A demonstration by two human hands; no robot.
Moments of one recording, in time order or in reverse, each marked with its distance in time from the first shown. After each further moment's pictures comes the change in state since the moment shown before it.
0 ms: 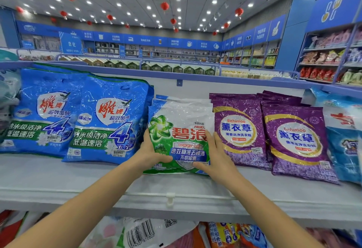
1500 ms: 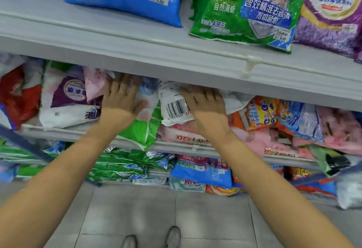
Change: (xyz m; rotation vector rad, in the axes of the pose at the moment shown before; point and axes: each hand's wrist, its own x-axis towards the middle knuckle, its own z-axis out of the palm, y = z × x) left_hand -0.069 -0.267 -0.070 1.249 0.302 0.433; right_hand -0.087 -0.036 0.198 -0.681 0.026 -0.340
